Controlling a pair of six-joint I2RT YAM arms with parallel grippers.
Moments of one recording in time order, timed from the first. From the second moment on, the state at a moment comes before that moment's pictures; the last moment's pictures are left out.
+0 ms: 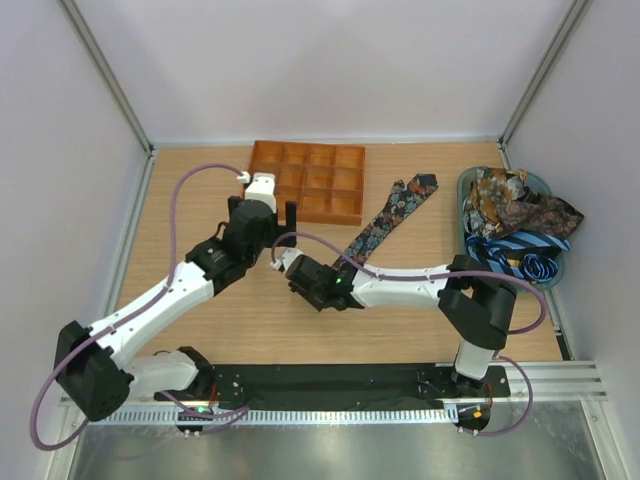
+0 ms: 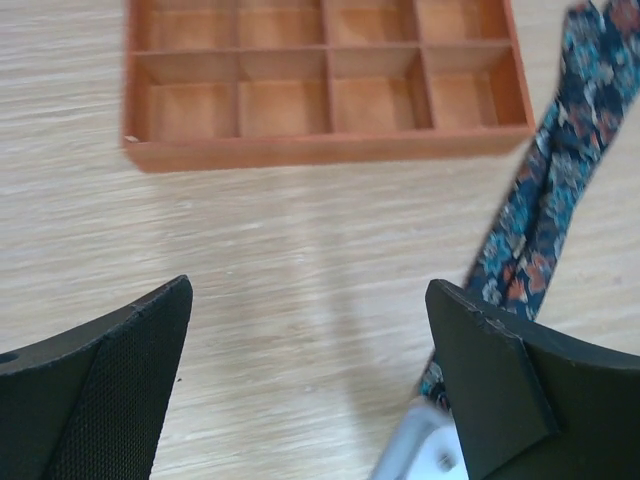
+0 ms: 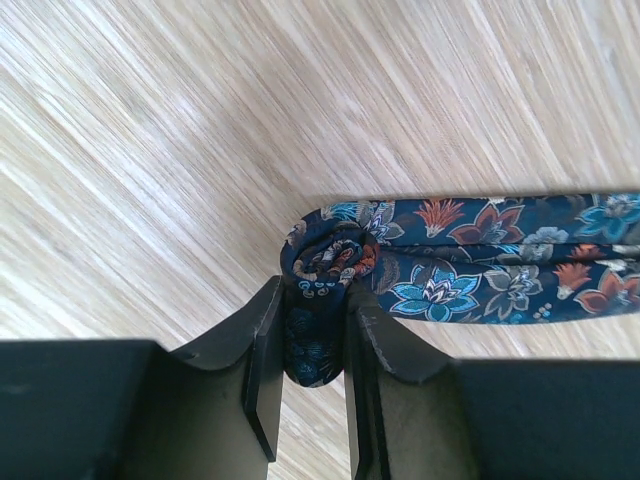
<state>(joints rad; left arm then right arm) -0.69 1.21 0.96 -0.27 -0.39 -0.27 1.13 1.77 1.11 -0.35 0.32 0.09</state>
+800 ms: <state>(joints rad) -0.66 1.08 0.58 0.12 -0.15 -0.20 0.65 1.76 0.94 -0.03 -0.55 0.28</state>
